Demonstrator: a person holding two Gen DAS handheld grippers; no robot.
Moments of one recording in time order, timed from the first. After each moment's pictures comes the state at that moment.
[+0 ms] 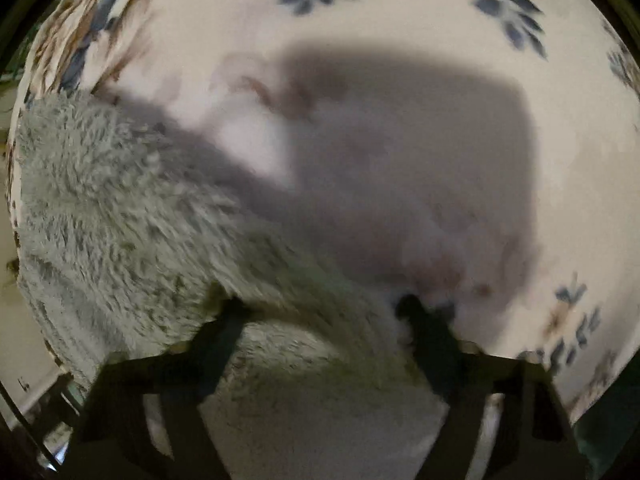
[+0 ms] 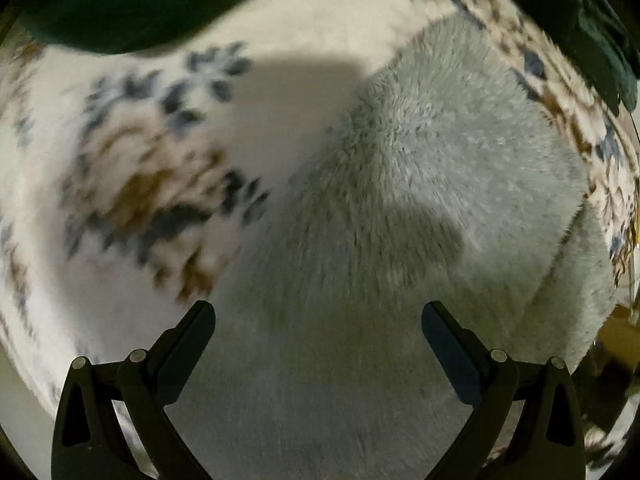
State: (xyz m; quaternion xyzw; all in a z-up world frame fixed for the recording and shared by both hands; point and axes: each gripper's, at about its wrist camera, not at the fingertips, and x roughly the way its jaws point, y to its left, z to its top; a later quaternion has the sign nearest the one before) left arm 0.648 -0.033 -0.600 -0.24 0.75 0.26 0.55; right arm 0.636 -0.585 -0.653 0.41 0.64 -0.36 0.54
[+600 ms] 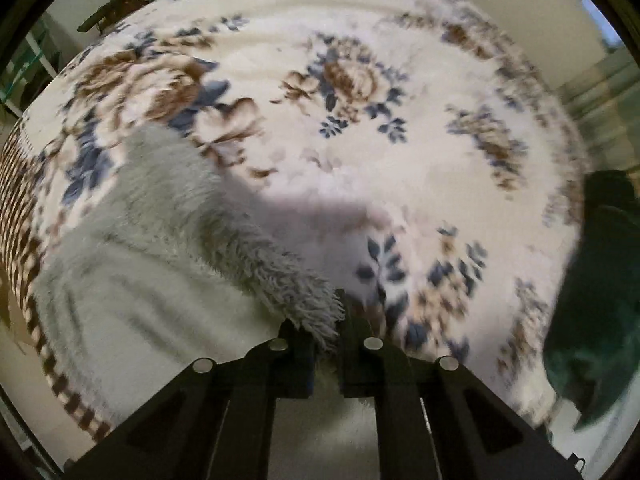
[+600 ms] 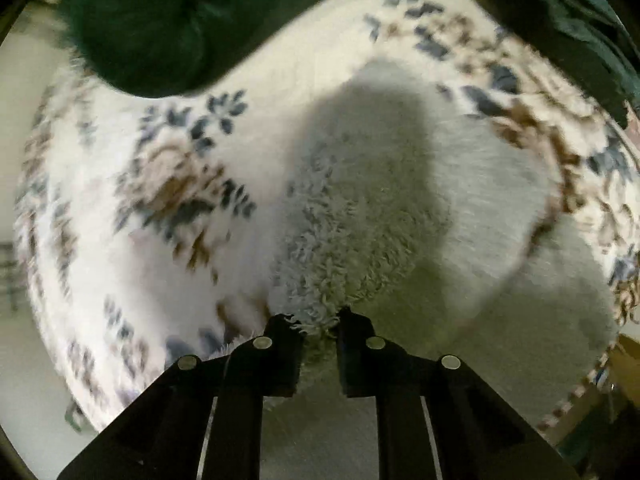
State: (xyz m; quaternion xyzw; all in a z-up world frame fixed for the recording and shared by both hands) left arm 0.442 -0.035 -0.359 -0.27 0.58 0.14 0.75; right arm 0.546 -0.572 -0.618 0.41 0.58 -0.27 0.65
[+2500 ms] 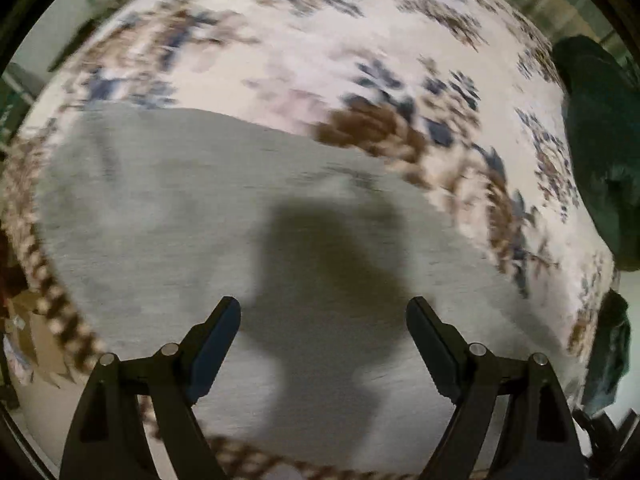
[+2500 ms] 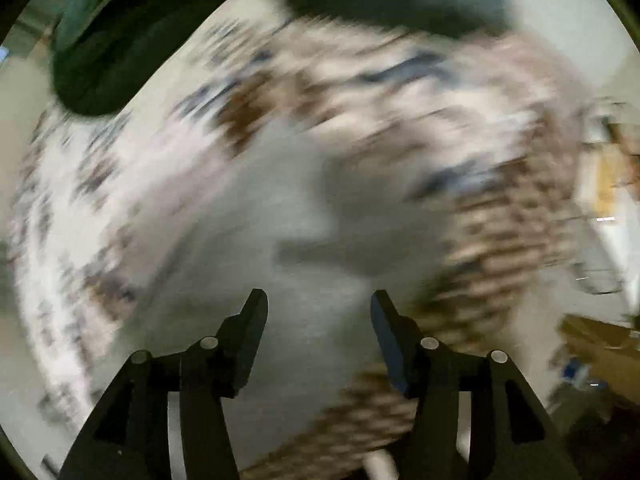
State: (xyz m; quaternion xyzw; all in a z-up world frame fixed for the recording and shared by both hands) left arm 0.347 -0.111 -0.485 -0.15 0.64 0.07 0.75; right arm 0.255 -0.640 -0.563 0.43 0.56 -0.29 0.65
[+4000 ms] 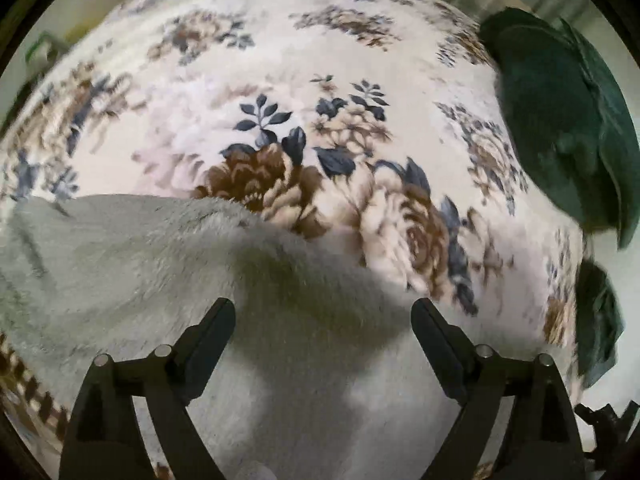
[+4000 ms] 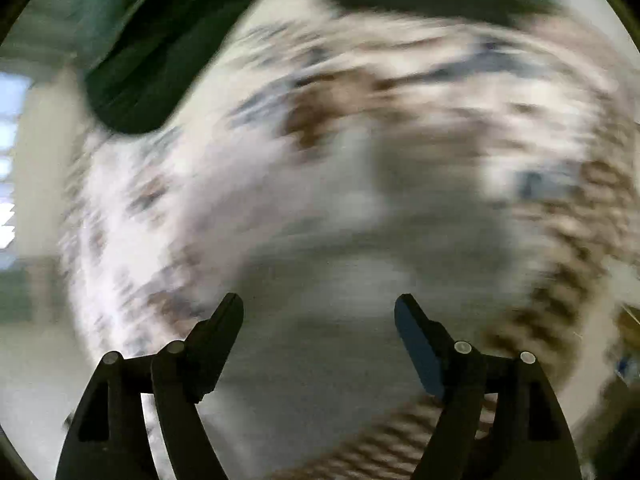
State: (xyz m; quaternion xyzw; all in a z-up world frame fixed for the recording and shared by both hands) left arm 0.375 -0.173 -0.462 -0.09 0.58 -0.03 0.81; right arm 0.238 -0.667 -0.561 0.48 0.51 -0.30 0.65
